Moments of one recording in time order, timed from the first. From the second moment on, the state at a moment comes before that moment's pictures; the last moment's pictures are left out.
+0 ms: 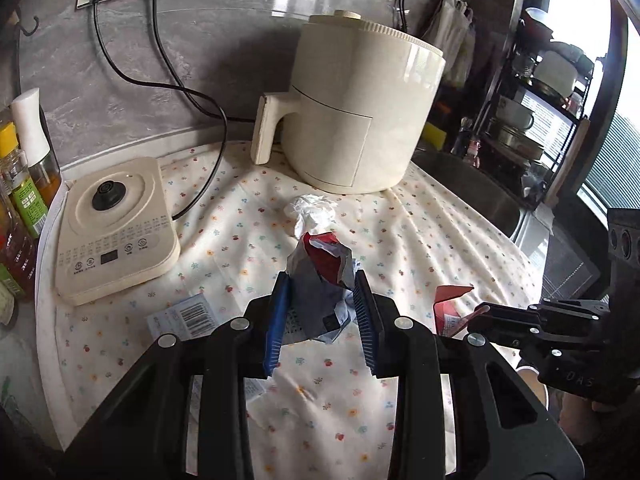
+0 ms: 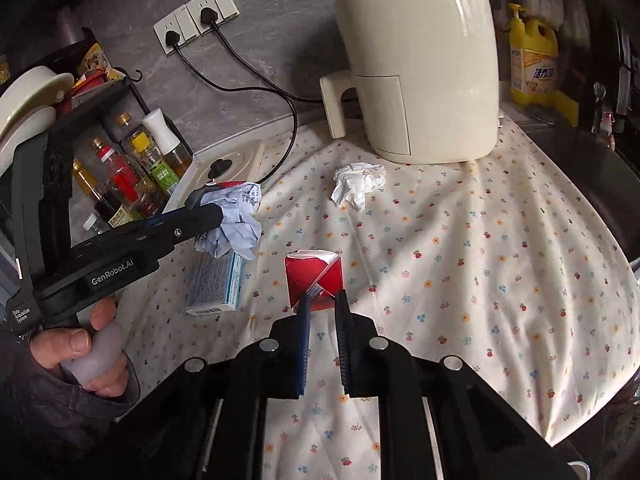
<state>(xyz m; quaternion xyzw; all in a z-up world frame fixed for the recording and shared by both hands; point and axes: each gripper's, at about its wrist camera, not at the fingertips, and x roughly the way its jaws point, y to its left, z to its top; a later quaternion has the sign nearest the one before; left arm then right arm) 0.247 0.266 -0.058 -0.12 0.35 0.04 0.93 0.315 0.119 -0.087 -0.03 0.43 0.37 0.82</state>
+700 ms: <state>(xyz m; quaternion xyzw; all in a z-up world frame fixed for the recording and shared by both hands) 0.291 -0.025 -0.088 -0.05 0.40 -0.17 0.90 0.259 -0.208 -0.087 0.08 0.45 0.15 0.88</state>
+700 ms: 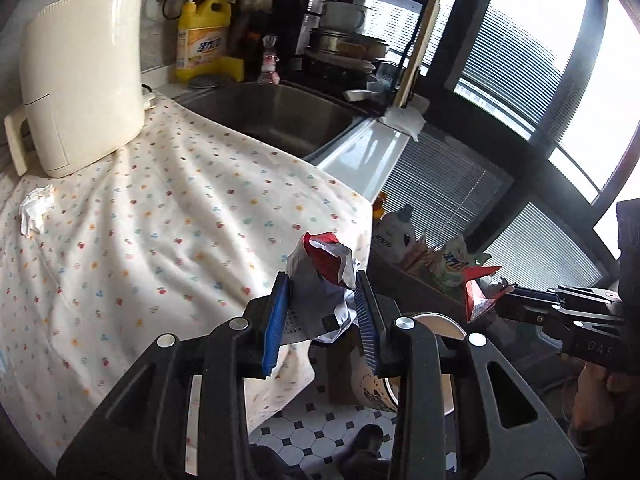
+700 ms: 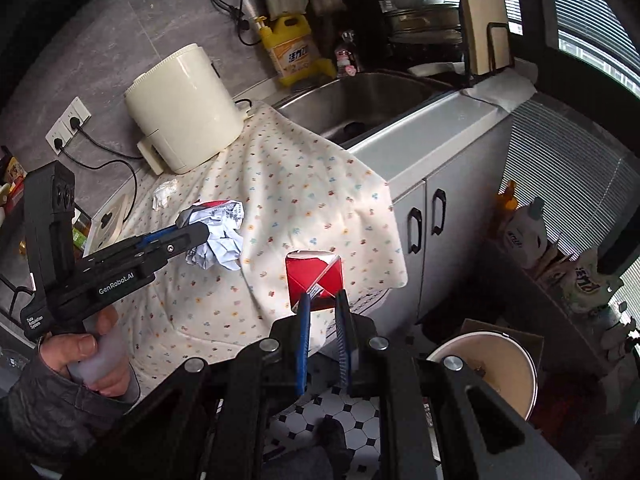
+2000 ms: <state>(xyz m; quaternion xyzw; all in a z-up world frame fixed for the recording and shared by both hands) 0.290 -0.264 -0.226 -0.04 0.53 -0.30 0.79 0.215 -0.452 -0.173 0.11 0.53 -0.03 0.84</state>
